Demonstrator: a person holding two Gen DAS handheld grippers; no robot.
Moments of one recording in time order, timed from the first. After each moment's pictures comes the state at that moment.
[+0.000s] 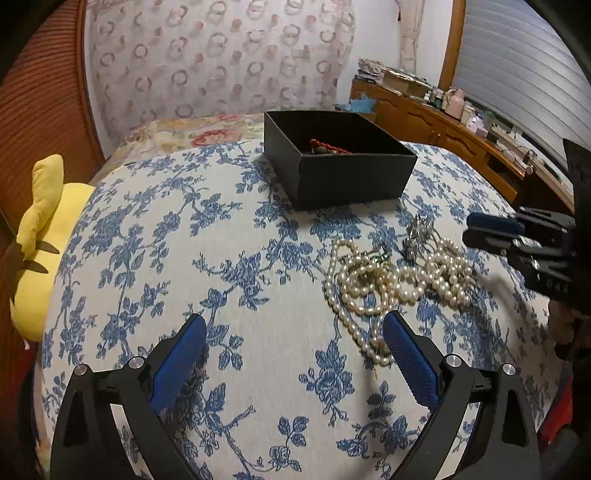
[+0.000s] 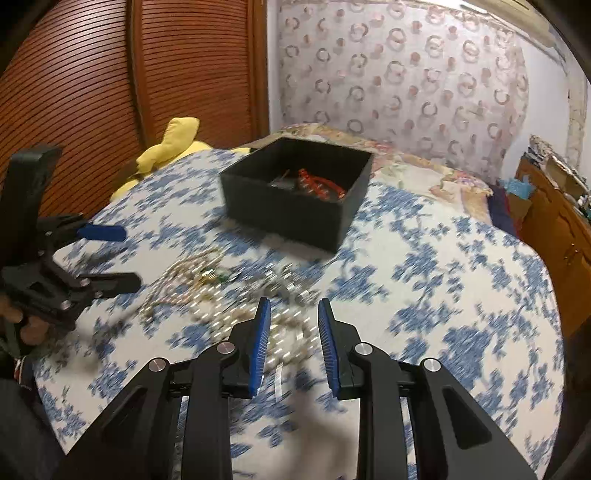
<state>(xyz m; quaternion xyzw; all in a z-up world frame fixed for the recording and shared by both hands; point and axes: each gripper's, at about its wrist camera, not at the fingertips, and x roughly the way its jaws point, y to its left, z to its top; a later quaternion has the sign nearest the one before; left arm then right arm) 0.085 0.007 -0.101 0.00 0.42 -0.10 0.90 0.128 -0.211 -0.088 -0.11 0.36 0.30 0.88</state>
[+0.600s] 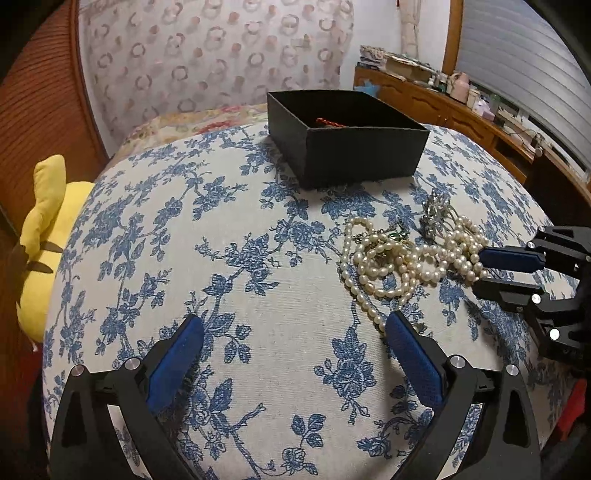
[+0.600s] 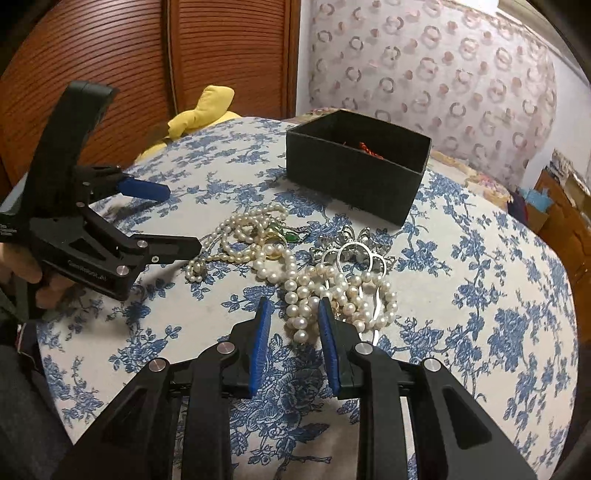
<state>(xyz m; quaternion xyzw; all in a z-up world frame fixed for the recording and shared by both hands) 0.089 0.004 -0.114 0.03 0.44 -0.09 0.89 0.093 -0.174 -0.108 -0.16 0.38 0.32 0.85</state>
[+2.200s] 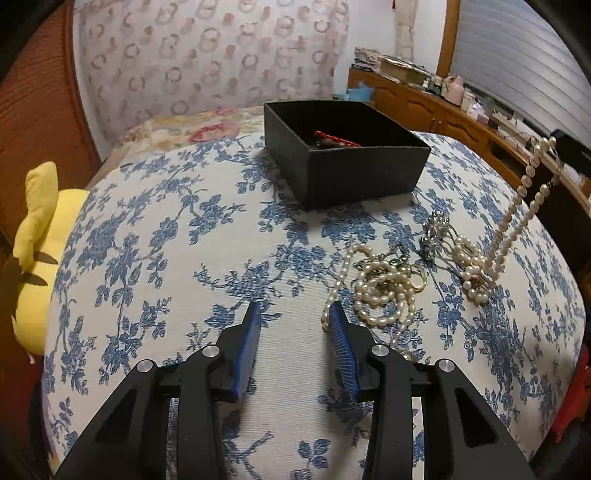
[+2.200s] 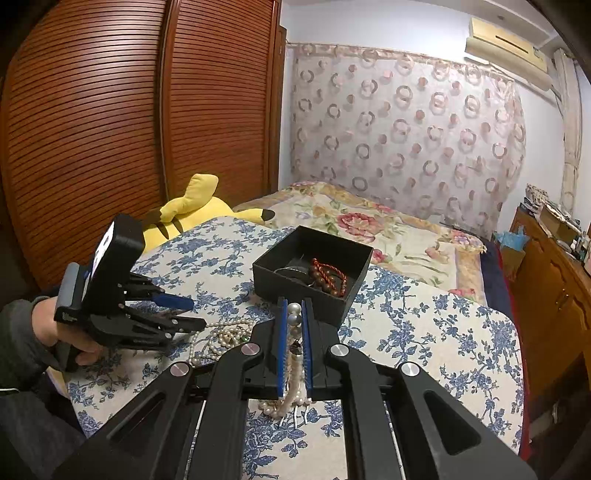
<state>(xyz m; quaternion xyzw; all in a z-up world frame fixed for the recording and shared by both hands) 0.107 0.009 -0.105 0.03 0.44 -0.10 0.89 0.092 -0.213 -0.005 -0.11 0.26 0.31 0.91</state>
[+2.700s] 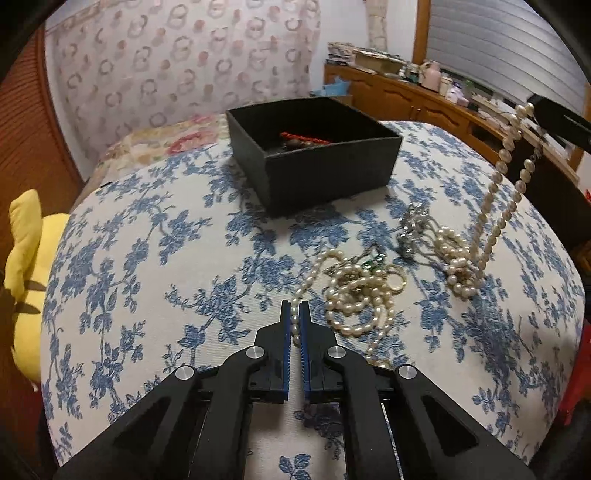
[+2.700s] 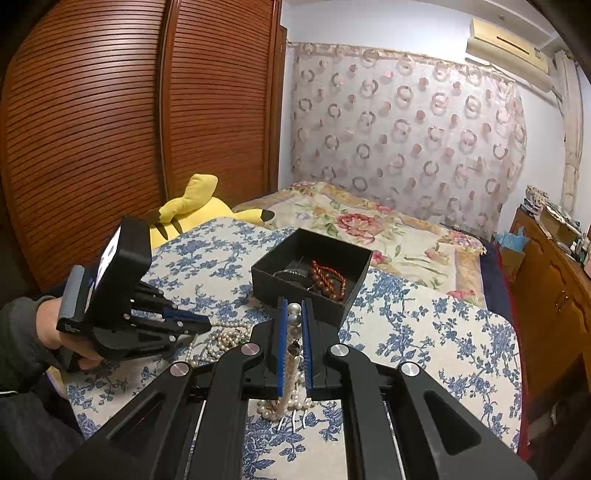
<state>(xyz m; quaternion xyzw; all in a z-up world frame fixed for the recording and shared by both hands) 0.108 -0.012 -0.101 0.06 0.42 -0.15 0.89 0.091 -0.212 -0.005 -0.11 0.25 0.31 0.91</state>
